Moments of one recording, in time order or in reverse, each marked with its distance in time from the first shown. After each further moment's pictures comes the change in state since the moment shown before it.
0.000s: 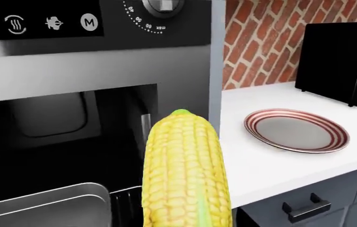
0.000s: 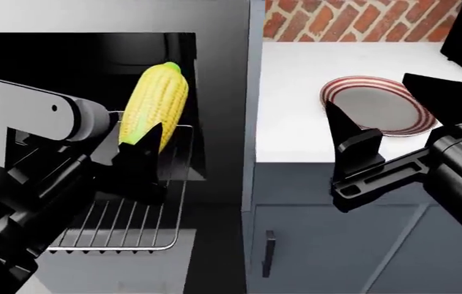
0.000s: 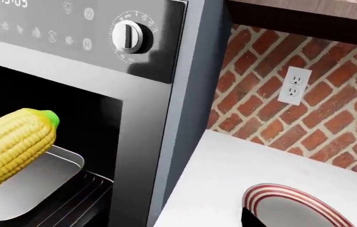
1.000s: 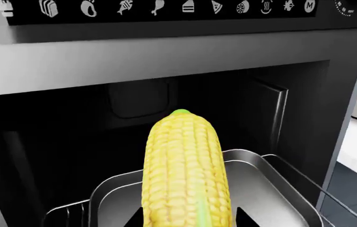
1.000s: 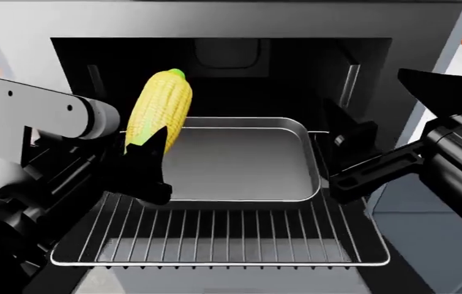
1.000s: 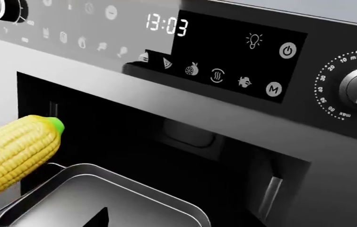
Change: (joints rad) left arm 0.006 0.011 0.031 -0.028 0.029 0.001 0.025; right arm 0.029 -0.004 -0.033 0.039 -0.035 0.021 -0.049
